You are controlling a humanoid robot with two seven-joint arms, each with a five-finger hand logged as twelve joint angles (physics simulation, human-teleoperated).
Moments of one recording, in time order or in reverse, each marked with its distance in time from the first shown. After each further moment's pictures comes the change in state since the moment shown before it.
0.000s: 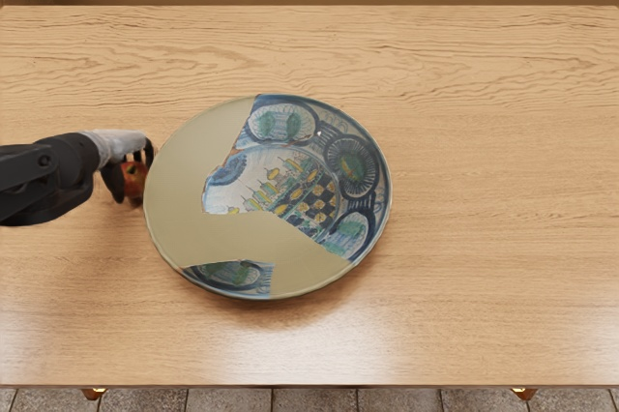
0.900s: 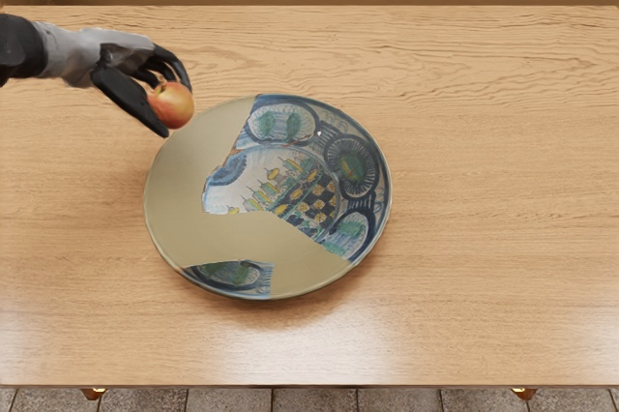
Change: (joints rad) left arm -0.134 0.132 -0.376 -0.011 -0.782 -0.288 -0.001; right arm 0.000 0.000 0.000 0.003 0.000 0.002 0.000
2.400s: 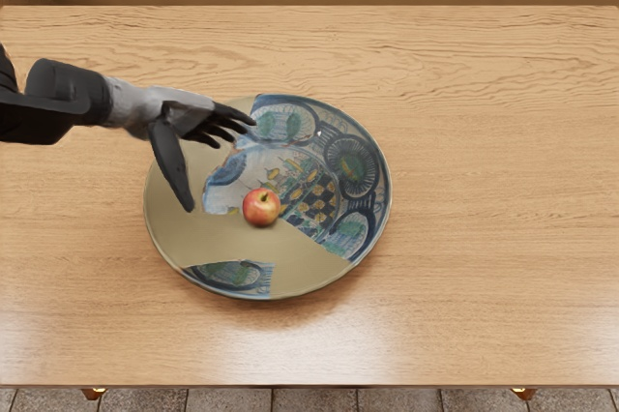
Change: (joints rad) left arm 0.116 -0.119 -0.049 0.019 -0.029 -0.102 0.001; right arm 0.000 0.000 -0.003 0.000 0.000 0.001 0.000
